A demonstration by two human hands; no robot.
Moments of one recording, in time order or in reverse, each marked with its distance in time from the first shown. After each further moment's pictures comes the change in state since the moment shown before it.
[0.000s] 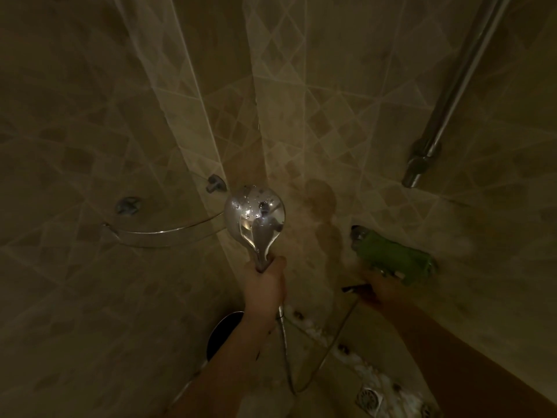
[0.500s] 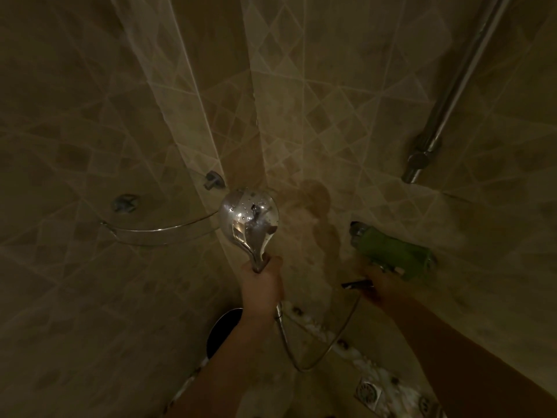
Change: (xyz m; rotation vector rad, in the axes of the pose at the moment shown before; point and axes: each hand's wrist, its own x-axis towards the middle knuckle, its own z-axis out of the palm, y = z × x) left_hand 0.000 -0.003 -0.006 0.028 0.036 -0.001; right_hand -0.014 -0.009 0.004 0.070 -0.011 0.022
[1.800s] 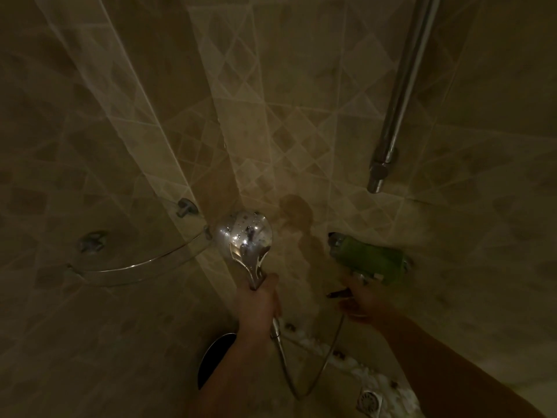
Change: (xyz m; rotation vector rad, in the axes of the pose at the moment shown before) left_hand 0.002 -0.001 0.027 0.136 -0.046 -0.070; right_hand -0.031 -0.002 -0.003 -0.172 -0.073 0.057
